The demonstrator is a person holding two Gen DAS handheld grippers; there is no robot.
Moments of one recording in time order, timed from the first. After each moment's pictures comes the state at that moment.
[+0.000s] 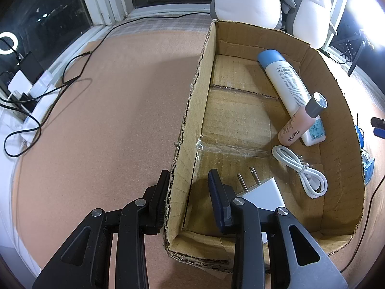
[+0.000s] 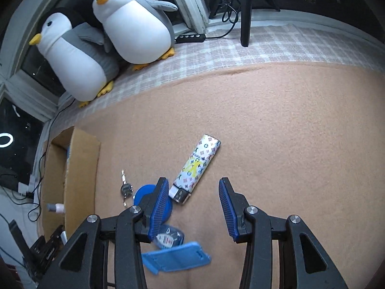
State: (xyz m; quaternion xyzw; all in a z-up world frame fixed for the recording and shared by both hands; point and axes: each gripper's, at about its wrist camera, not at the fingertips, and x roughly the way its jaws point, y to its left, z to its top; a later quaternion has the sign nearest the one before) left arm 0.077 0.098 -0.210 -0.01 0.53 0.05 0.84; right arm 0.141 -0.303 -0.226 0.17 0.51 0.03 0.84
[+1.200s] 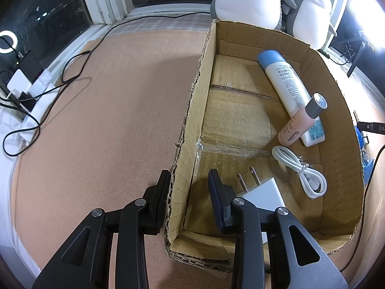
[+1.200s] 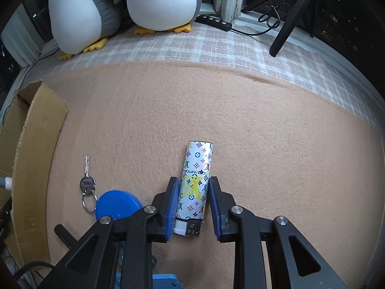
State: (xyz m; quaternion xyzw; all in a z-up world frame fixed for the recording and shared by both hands) left arm 0.077 0.099 -0.211 -0.02 0.53 0.05 0.84; right arm 0.170 -0.266 -0.246 -0.02 0.55 0.03 0.84
